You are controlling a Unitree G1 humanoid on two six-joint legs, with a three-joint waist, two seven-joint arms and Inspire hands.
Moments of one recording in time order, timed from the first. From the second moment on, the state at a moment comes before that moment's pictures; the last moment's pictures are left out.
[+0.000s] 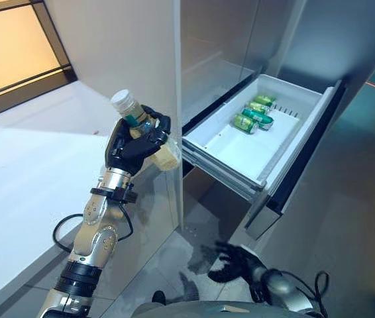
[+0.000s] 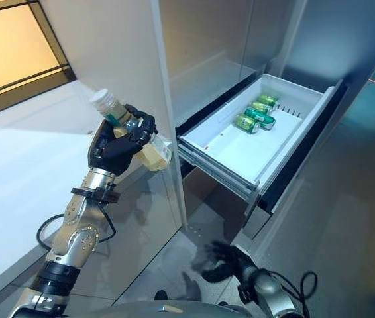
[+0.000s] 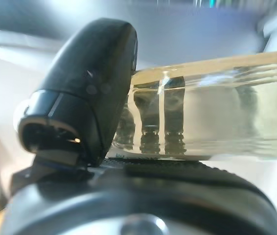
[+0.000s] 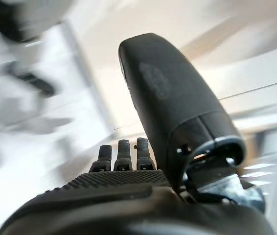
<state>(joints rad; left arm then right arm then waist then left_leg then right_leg) -0.12 0.42 -0.13 -0.15 -0.72 -0.33 -0.23 0.08 -0.27 0.33 0.42 0.18 0.09 0.31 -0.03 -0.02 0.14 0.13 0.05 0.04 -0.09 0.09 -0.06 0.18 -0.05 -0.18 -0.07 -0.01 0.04</state>
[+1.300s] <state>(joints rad) -0.20 0.53 -0.41 -0.13 -0.60 -0.22 -0.41 -0.20 -0.62 0.27 -0.19 0.54 0.33 0.63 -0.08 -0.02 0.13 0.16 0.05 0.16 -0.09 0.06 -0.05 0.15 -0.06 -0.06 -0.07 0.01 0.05</state>
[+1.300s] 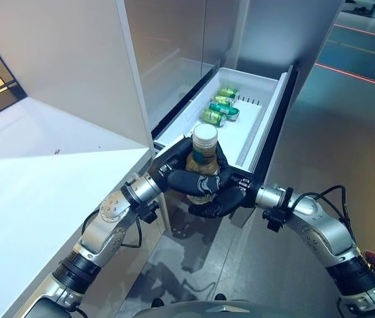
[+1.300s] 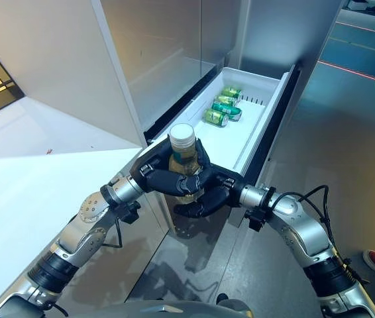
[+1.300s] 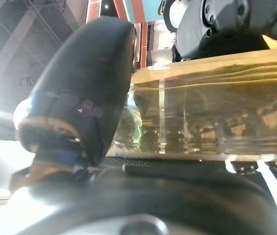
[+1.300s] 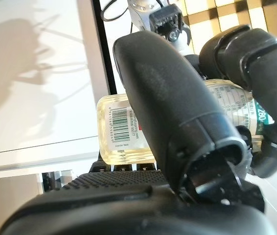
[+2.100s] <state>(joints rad) -0.21 0.54 -0.44 -0.10 -0.56 -0.24 -0.39 -0.29 -0.68 0.29 -0.15 0.63 0.51 0.70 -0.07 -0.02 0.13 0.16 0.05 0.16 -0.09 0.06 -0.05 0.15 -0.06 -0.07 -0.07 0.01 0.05</state>
